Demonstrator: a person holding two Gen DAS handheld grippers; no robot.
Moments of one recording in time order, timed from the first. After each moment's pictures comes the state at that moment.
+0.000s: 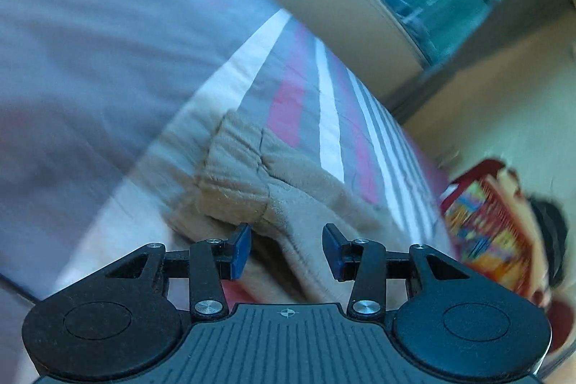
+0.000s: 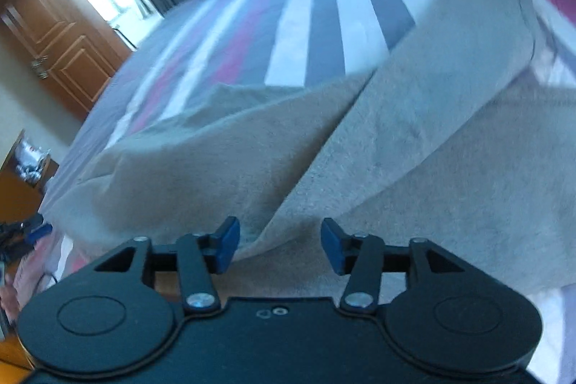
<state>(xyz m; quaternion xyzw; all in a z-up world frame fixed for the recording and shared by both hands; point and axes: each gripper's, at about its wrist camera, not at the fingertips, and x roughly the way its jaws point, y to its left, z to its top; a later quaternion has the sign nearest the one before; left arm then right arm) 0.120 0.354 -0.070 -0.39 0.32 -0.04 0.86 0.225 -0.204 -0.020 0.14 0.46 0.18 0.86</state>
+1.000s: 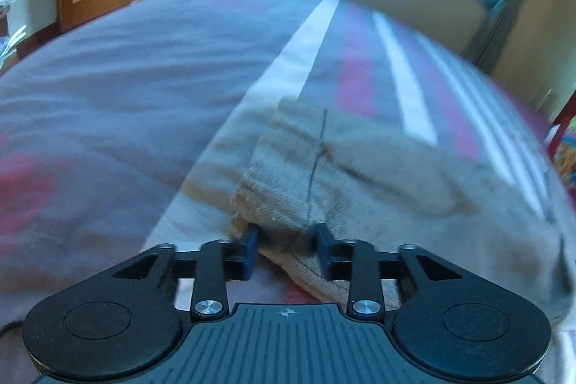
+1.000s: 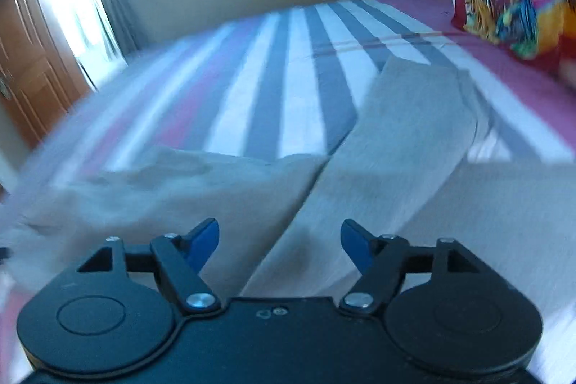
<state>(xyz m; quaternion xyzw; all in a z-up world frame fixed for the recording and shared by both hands) 0.156 0.281 -0.058 -0.19 0.39 0.11 0.90 0.218 -0.229 -0.017 0.04 0.36 0.08 0.93</state>
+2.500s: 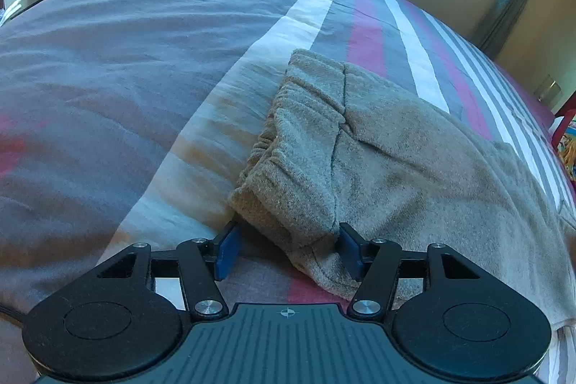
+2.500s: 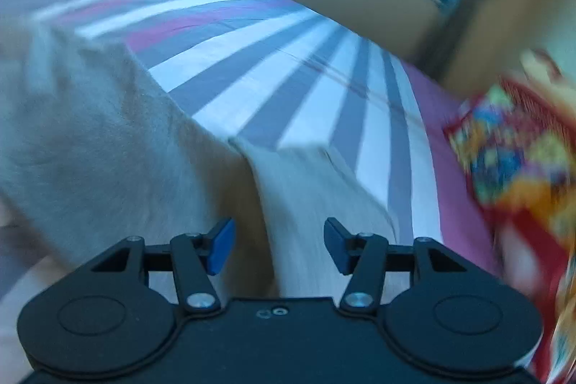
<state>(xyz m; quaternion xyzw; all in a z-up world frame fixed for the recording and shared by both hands) 0.161 0.298 -0.097 -0.21 0.41 0.09 0.88 0.191 -0.247 -0.024 -0.29 0.32 0.10 0.89</state>
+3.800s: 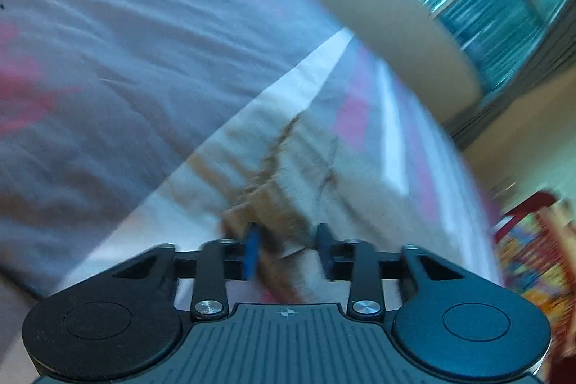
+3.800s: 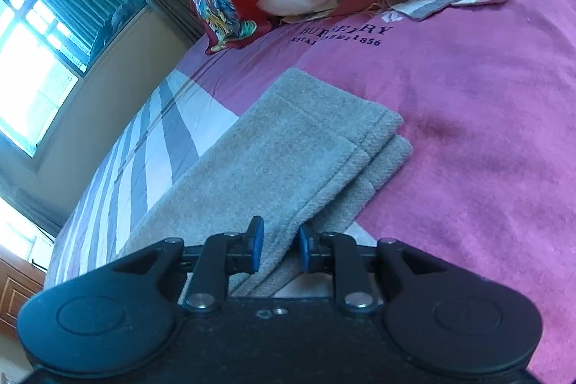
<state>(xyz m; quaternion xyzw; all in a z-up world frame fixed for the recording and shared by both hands) 0.114 0.330 -0.085 -0.38 0.29 0.07 0.88 0.112 -0.538 -0.085 0.36 0.28 -0.09 0.88</state>
